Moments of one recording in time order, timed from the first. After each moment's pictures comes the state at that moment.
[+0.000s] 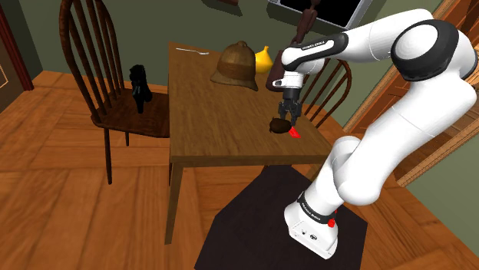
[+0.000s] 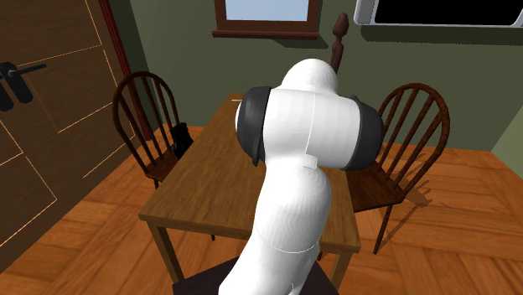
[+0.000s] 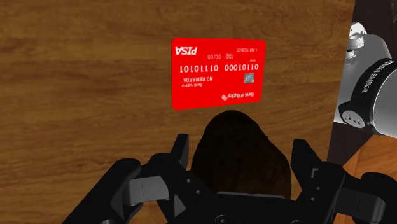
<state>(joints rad) 0.32 -0.14 -0.92 -2.28 -0.12 1.66 -1.49</state>
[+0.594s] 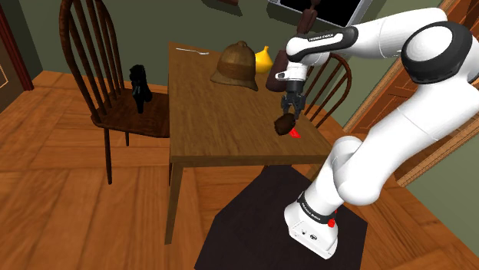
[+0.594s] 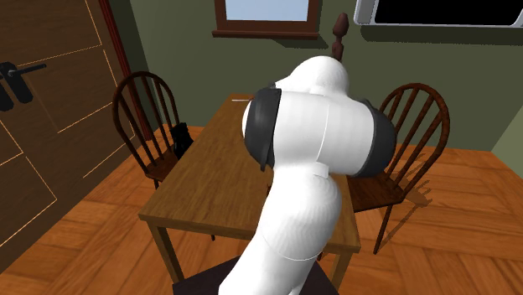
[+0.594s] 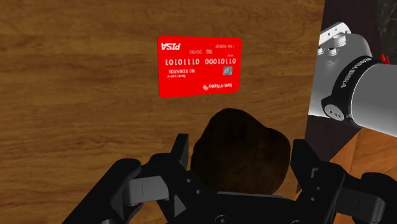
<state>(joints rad) 0.32 -0.20 -0.89 -2.22 -0.14 1.56 -1.46</state>
